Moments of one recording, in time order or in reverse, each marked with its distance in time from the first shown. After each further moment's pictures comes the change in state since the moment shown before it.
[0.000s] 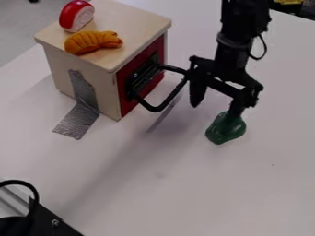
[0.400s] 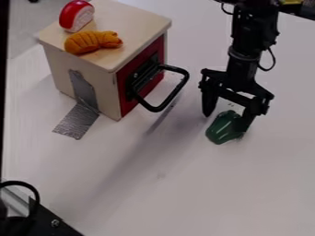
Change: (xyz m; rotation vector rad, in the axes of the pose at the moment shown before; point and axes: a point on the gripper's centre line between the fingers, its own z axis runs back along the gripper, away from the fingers) arm 0.018 -0.011 -0.018 -0.030 -0.006 0.024
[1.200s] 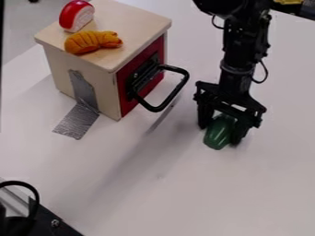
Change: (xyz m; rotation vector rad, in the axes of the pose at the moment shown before) arm -0.022 0.009 -0.010 -0.035 0.035 -0.044
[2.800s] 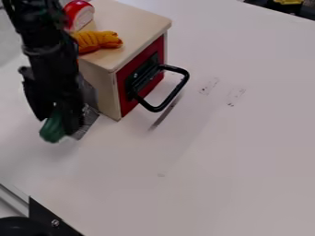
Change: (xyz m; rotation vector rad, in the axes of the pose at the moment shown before) arm -0.144 0.169 0.030 0.037 -0.060 0.095
